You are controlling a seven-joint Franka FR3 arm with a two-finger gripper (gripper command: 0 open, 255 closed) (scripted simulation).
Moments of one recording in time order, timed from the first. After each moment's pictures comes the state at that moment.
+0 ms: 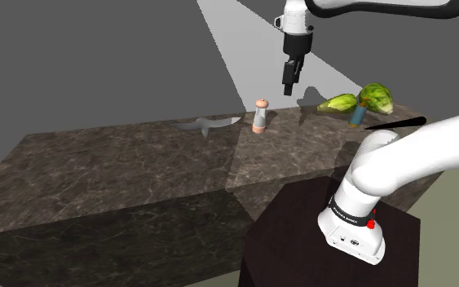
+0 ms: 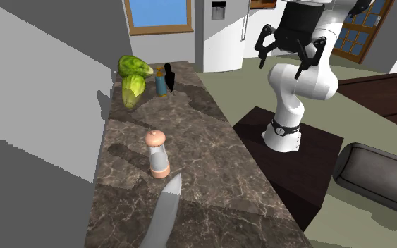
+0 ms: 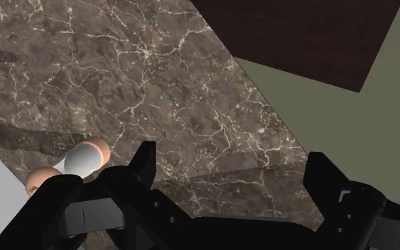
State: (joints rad) arm 0.01 -0.76 0.05 -2.26 -0.09 1.46 -0.17
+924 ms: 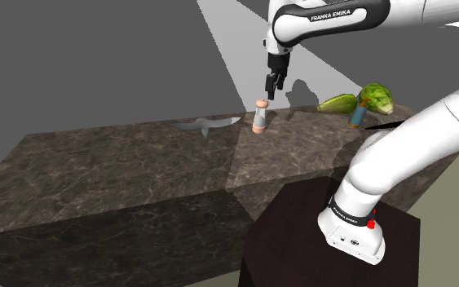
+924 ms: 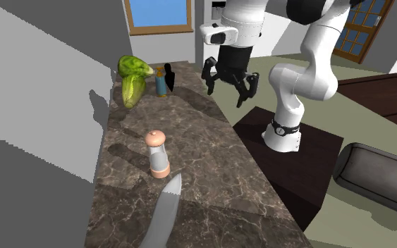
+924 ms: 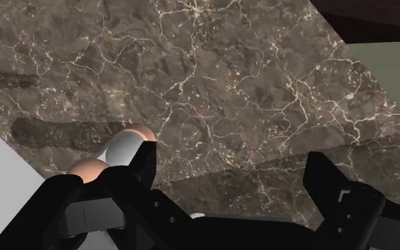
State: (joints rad) arm -0.07 -0.48 -0.09 -2.27 -0.18 1.79 -0.23
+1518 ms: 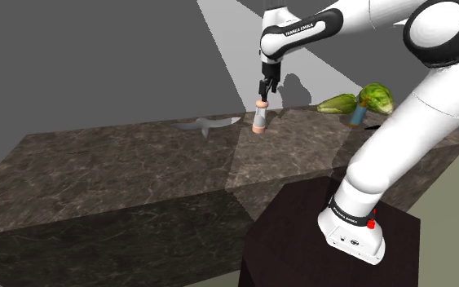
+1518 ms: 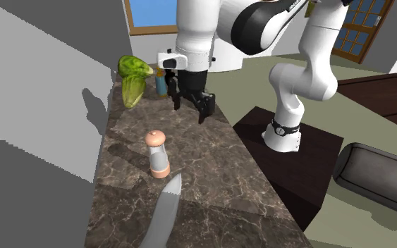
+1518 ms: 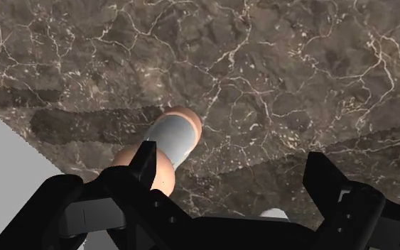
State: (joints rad) arm -0.12 -0.21 -0.19 -2.17 -0.19 1.98 -0.29
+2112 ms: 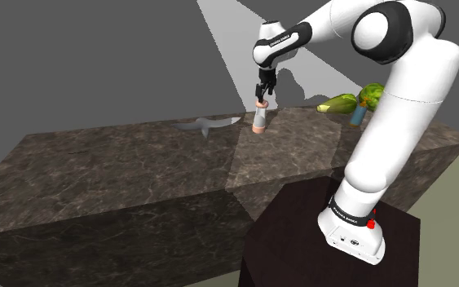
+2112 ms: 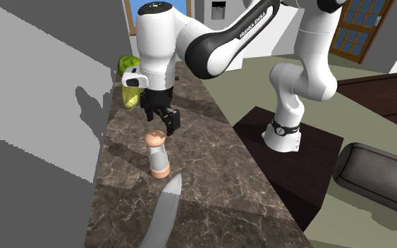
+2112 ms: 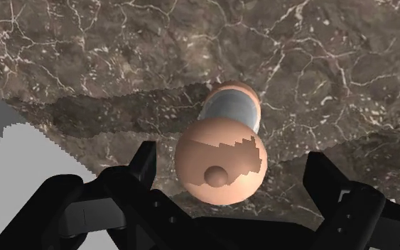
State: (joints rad) arm -0.17 0.06 -0.25 -1.99 -0.14 2.11 -0.36
